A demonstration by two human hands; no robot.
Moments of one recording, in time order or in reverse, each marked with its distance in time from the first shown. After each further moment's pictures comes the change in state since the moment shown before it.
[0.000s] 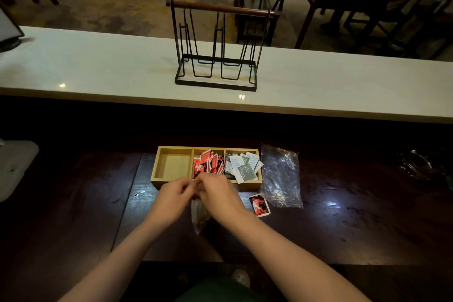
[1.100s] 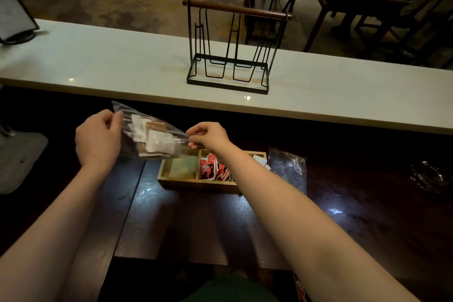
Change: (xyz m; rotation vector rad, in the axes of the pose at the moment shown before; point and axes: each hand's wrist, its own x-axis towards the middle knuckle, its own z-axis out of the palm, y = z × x) left_hand 0.056 -0.007 -0.148 0.322 0.834 0.009; right_hand 0.123 -0.013 -0.028 0.800 -0.083 0.212
